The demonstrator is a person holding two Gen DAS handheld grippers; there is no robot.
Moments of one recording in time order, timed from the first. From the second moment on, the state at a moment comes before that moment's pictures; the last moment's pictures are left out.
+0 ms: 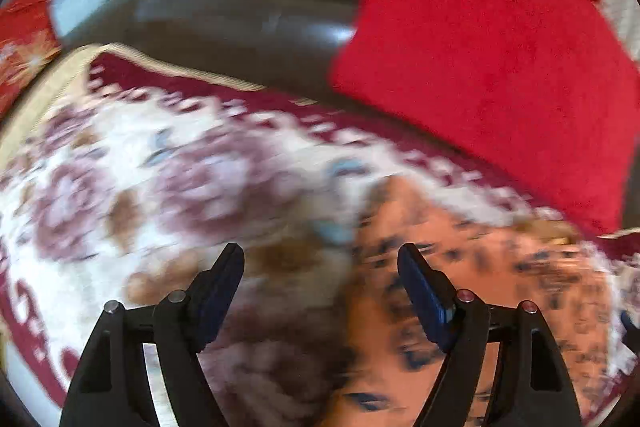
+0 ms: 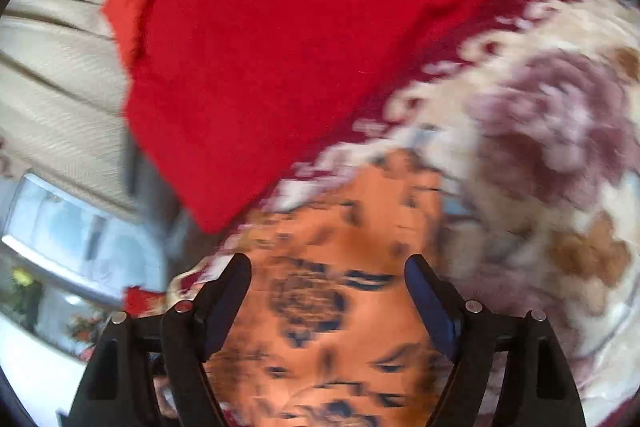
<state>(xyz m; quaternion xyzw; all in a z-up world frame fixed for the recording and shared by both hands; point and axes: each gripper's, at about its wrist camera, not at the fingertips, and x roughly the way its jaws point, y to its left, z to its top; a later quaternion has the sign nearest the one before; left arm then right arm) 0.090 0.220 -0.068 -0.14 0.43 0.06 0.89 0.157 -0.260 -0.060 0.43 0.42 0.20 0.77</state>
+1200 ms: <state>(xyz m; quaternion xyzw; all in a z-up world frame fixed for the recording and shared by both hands) -0.036 0.162 -0.066 -0.02 0.45 0.11 0.89 0.008 -0.202 -0.084 0.38 0.42 0.10 0.82</state>
